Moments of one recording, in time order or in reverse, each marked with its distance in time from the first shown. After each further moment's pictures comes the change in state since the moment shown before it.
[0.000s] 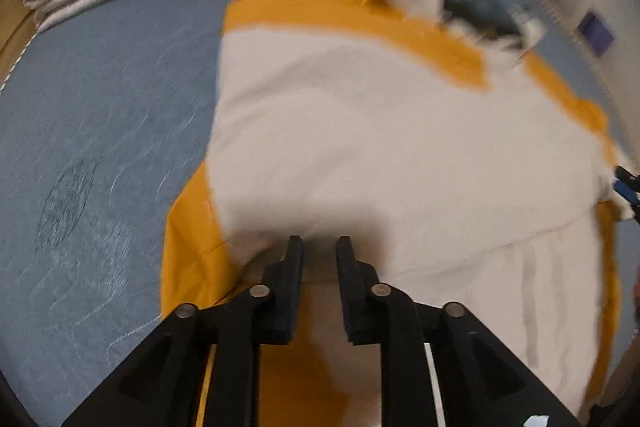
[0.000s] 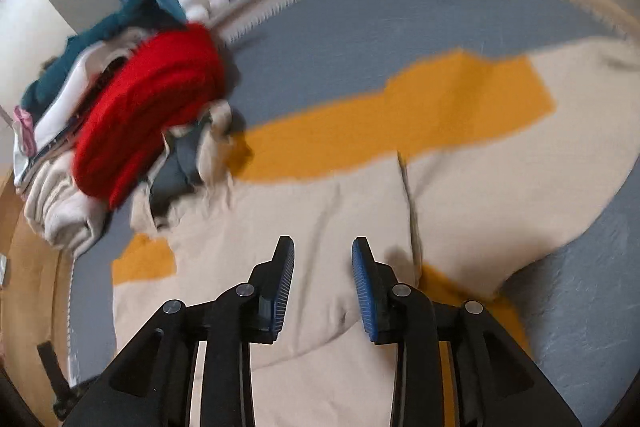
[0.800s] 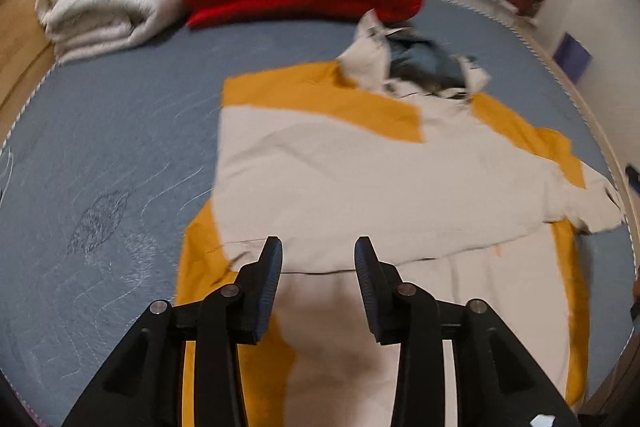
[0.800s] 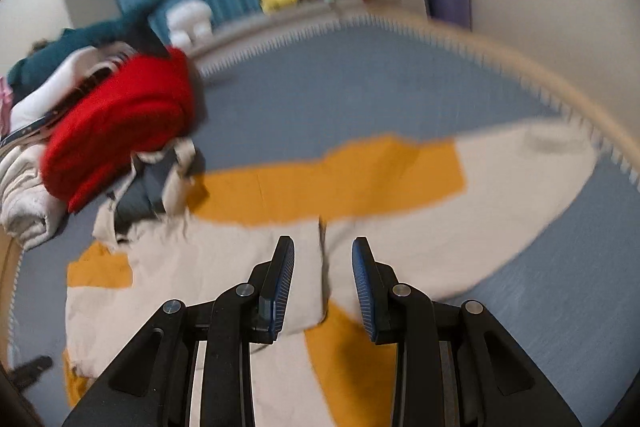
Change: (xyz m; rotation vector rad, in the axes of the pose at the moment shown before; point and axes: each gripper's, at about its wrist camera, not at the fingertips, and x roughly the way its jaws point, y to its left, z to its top) left arm -0.111 -0.040 -0.022 0.027 -0.235 -0.035; right arm -0.123 -0.001 0.012 -0.191 -0.332 -0.175
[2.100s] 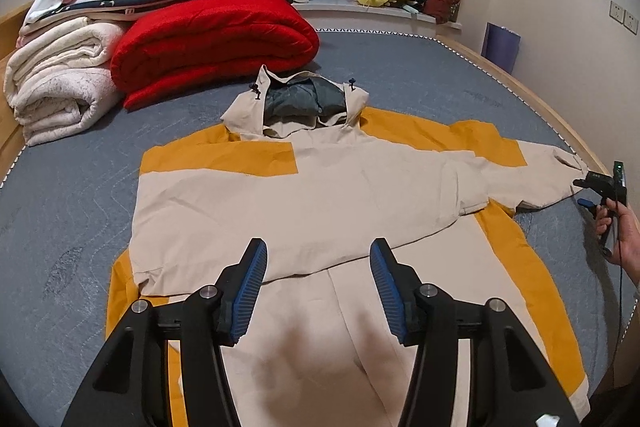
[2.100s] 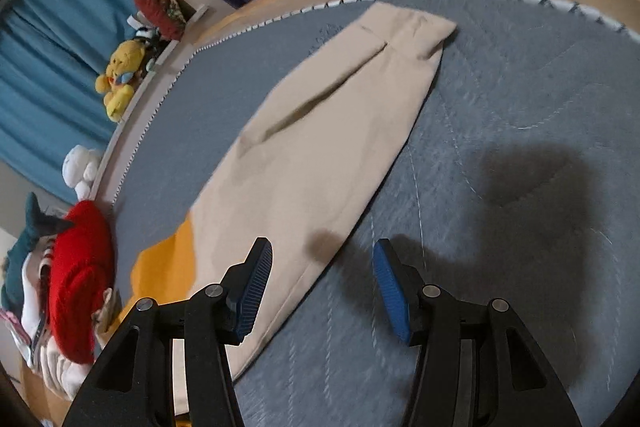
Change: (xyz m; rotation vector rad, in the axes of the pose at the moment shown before) left arm -0.018 -0.137 -0.020 0.177 -0.194 -0.084; right arm 0.123 -0.374 -0.032 0.665 0.133 -0.010
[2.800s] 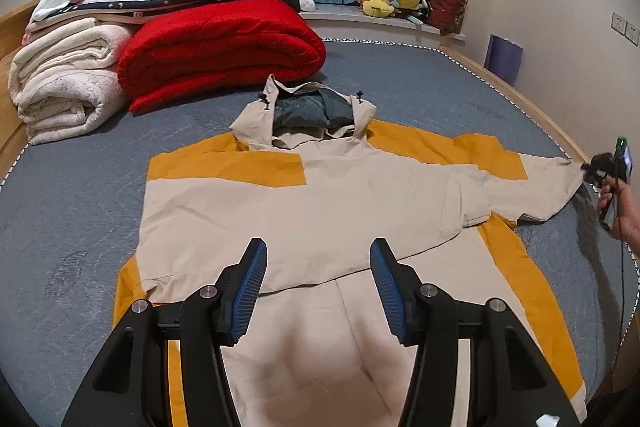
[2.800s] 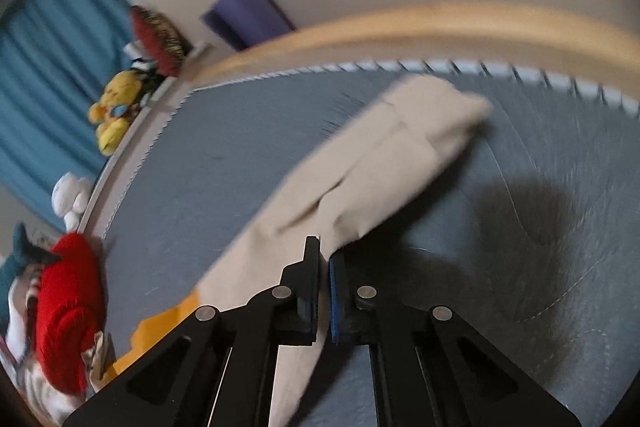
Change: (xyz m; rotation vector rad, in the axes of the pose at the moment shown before) left arm -0.009 0.017 0.006 -0.023 -0.028 0.002; right arm -0.023 0.064 0.049 -0.084 -0.184 -0.045
